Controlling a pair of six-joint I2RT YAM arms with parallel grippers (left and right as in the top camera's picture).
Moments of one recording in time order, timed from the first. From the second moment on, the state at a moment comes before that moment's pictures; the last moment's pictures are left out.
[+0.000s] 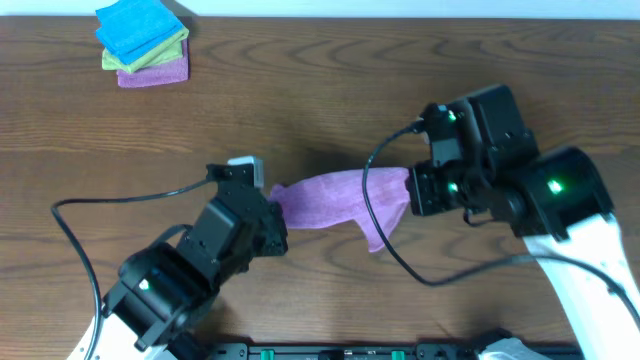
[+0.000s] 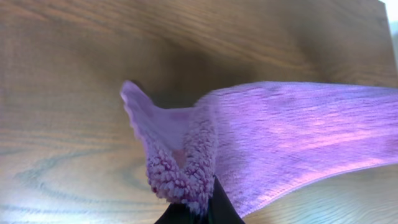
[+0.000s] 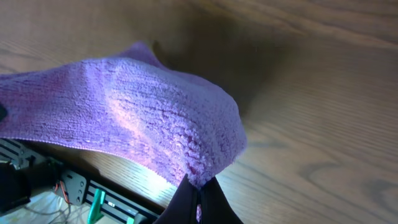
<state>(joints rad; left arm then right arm) -0.72 0.93 1.03 -0.91 -0.09 -0.79 0.41 1.29 1.54 -1.35 -0.19 0.23</state>
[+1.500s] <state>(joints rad) -0.81 1.11 1.03 -0.94 -0.53 -0.90 0.38 1.21 1.21 -1.10 -0.16 0.26</state>
